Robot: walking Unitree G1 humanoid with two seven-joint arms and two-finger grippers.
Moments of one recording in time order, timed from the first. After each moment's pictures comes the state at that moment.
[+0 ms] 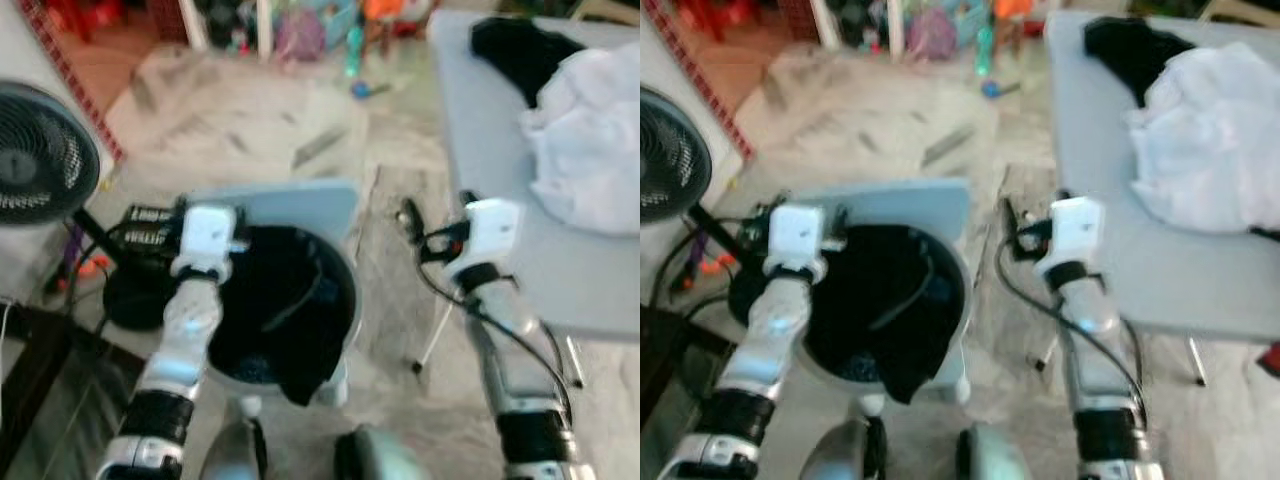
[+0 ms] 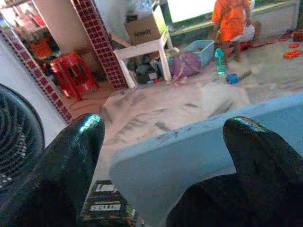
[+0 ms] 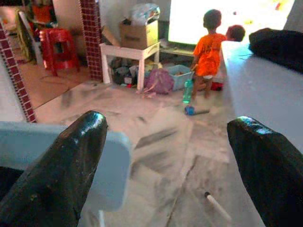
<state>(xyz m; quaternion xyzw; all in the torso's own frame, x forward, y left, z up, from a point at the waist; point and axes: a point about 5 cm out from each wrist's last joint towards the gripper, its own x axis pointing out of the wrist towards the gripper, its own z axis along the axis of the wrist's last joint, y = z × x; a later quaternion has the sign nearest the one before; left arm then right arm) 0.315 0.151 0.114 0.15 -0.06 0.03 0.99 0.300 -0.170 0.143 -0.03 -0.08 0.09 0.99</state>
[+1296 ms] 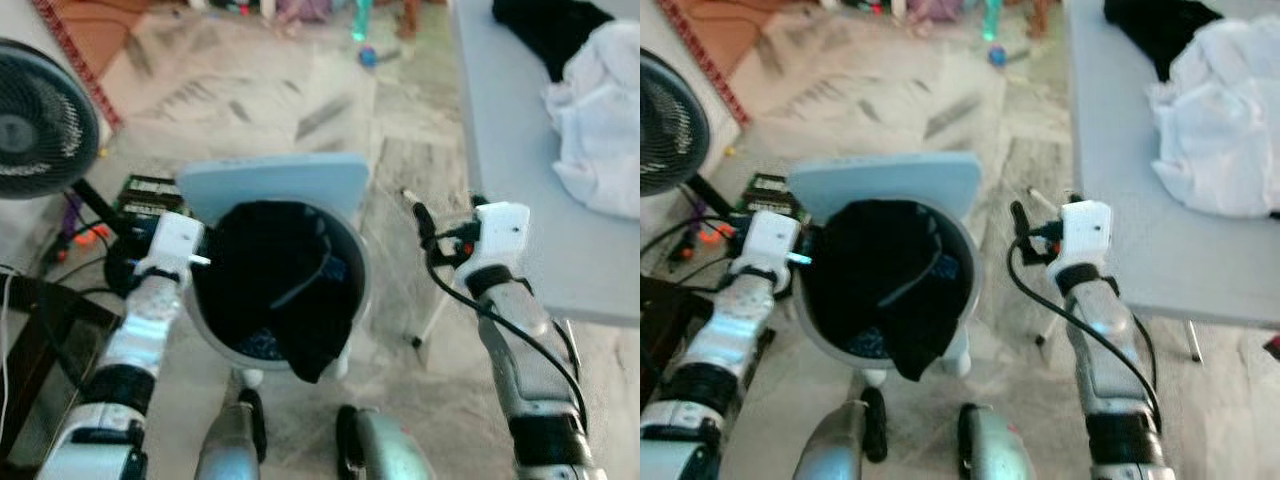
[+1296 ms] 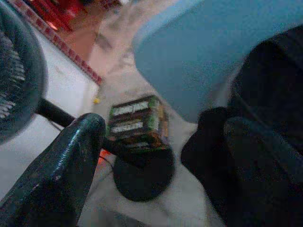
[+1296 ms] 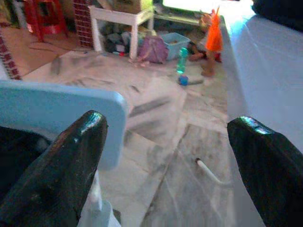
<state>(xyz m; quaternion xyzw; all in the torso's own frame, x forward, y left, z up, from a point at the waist) 0.329 0.215 0.087 0.22 0.09 0.02 0.97 0.295 -0.184 0.139 -0.03 -0.06 0.06 1.00</state>
